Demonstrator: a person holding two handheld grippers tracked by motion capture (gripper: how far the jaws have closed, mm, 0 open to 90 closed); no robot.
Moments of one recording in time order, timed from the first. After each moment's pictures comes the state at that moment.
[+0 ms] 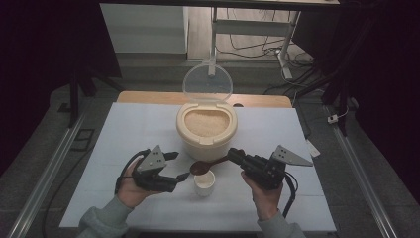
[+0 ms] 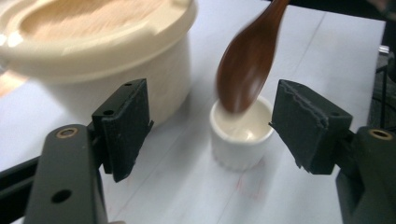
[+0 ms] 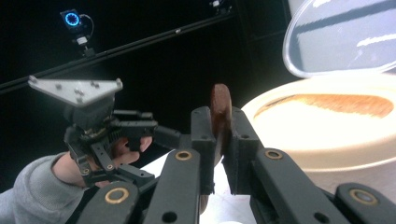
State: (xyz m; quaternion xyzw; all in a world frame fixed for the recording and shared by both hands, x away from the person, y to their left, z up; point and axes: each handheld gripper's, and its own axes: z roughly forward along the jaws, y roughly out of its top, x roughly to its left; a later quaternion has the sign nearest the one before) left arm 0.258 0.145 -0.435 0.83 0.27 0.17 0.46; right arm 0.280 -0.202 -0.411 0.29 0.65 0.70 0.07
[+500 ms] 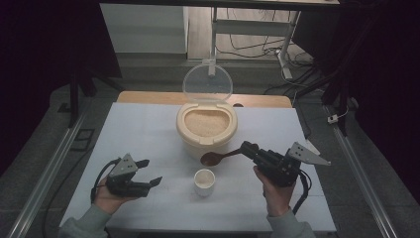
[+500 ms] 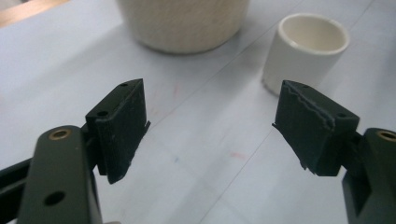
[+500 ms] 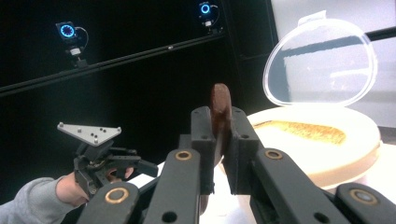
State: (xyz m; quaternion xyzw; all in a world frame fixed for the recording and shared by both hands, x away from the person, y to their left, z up) left arm 0.249 0.213 -0.483 0.81 0.35 0.17 0.44; right arm 0.279 -0.224 -0.393 0.28 0.64 0.71 0.11
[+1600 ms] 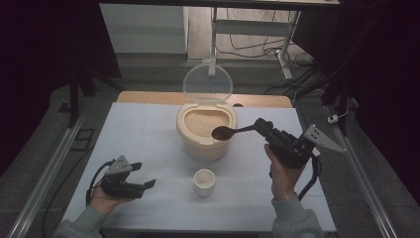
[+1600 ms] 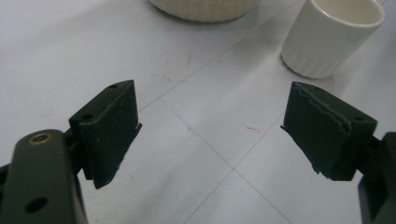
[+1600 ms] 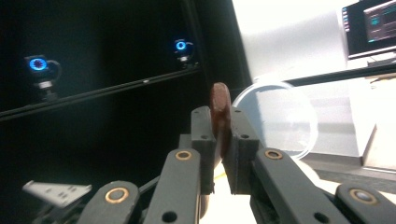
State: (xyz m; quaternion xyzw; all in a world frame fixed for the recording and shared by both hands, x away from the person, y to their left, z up) left arm 0.255 0.223 -0.498 0.81 0.38 0.14 0.42; right arm 0.310 -0.237 -0.359 0.30 0.59 0.73 0.17
